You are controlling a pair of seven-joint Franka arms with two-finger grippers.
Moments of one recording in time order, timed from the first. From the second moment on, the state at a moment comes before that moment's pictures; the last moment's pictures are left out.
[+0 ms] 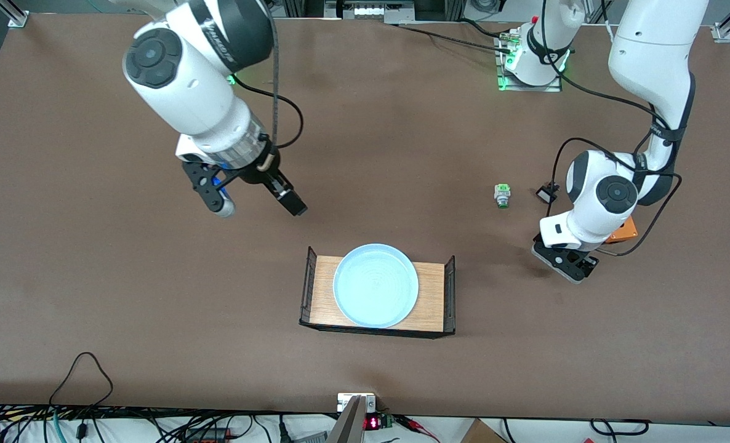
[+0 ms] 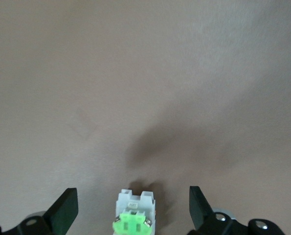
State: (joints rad) left arm -0.16 0.50 0.09 -1.99 0.10 2.63 0.56; right arm 0.66 0.37 -0.14 -1.41 0.23 1.98 1.40
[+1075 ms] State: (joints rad) left arm -0.15 0.33 0.07 -1.43 0.03 1.57 0.10; right arm 0.71 0.58 -0.12 -1.40 0.27 2.33 1.58
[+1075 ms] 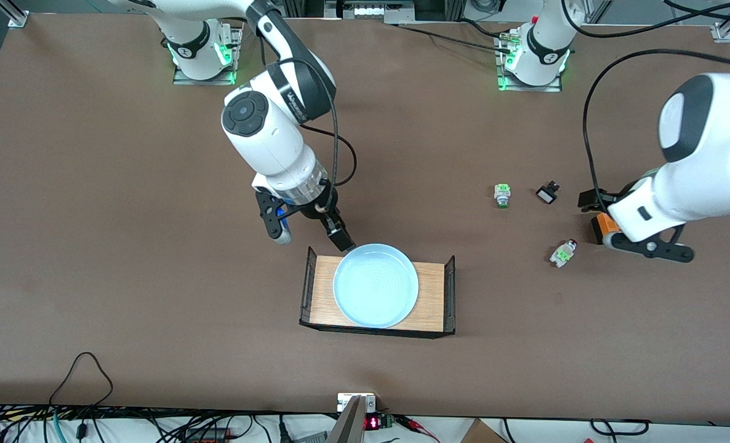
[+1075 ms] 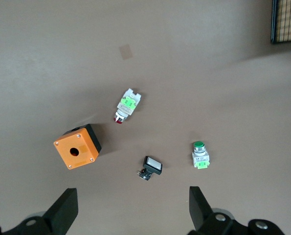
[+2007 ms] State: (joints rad) left arm -0.03 -0.02 0.01 -1.70 0.01 1.67 0.06; right arm 0.71 0.67 -0.12 -1.40 0.27 2.44 1.60
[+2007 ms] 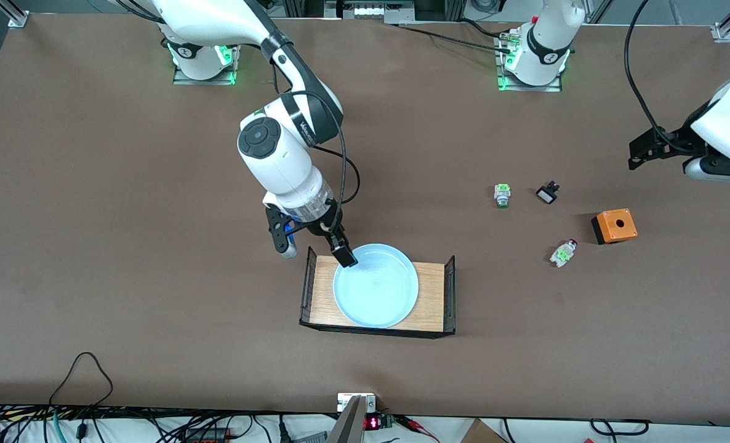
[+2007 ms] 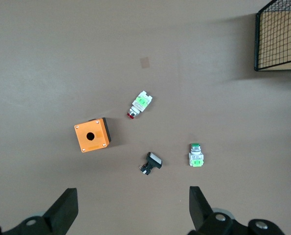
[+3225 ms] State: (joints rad) left arm -0.03 -0.02 -0.04 -1.68 0.01 1.65 0.06; right arm 0.71 0.72 -0.12 -1.39 0.27 2.52 1.60
